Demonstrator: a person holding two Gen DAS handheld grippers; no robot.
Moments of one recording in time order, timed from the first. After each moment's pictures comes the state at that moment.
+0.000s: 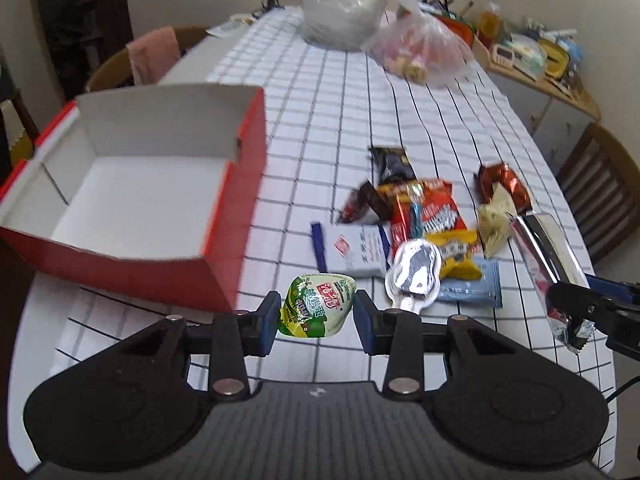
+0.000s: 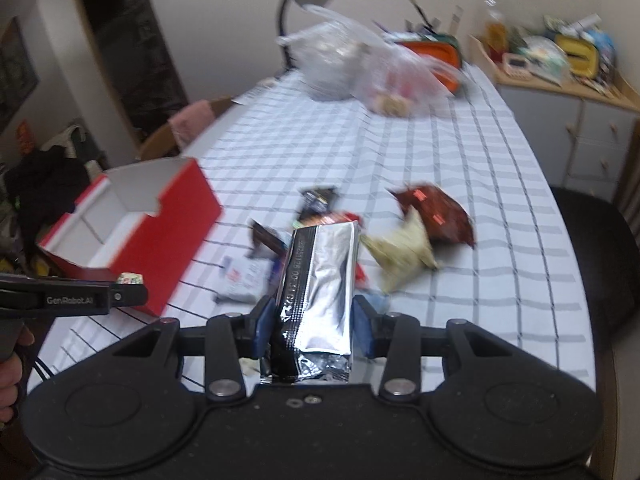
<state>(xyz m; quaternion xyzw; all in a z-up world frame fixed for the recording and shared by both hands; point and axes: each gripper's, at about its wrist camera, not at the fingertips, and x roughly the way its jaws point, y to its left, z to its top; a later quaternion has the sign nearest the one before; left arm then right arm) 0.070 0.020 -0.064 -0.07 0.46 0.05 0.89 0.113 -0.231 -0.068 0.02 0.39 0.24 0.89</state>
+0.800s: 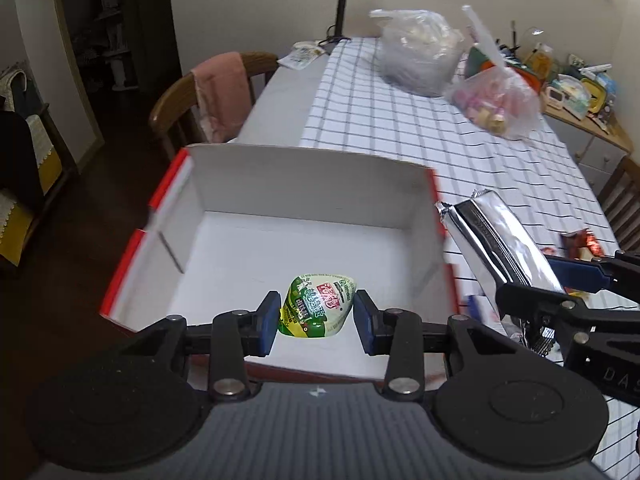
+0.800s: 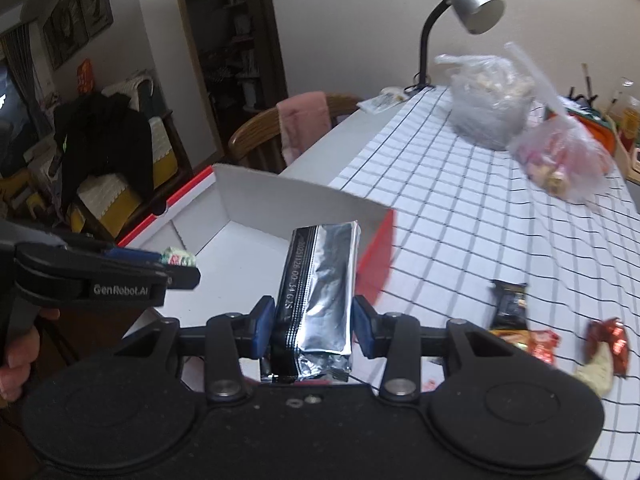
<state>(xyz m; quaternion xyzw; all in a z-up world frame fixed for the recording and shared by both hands) 0.100 0.199 -0.028 -0.05 0.44 0.07 0.89 0.141 0.011 -0.041 -0.07 0.38 0.32 0.86</state>
